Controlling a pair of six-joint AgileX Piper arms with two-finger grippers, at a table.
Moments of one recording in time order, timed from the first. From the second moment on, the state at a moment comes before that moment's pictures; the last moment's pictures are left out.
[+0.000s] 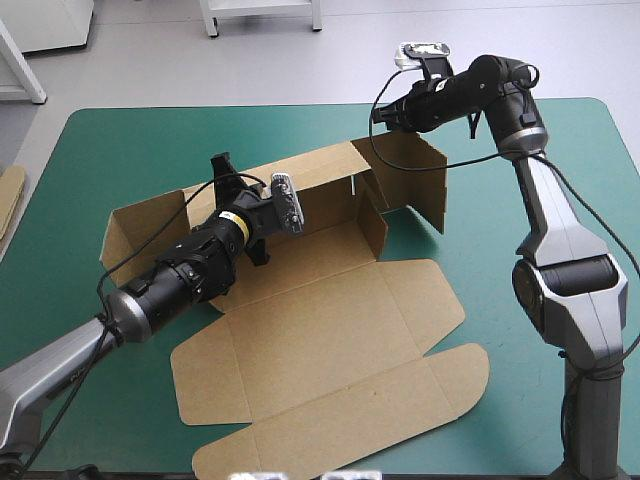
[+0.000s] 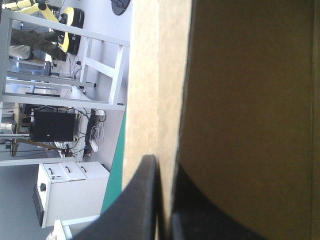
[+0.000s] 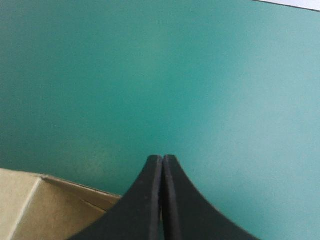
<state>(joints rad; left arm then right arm) -0.66 1.45 -1.08 0.98 0.47 0.03 0.21 2.19 -2.42 0.44 1.16 -0.16</state>
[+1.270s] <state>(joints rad) -0.66 1.44 -1.08 0.95 0.46 0.03 0.20 1.98 -2.07 0.52 1.16 -0.17</state>
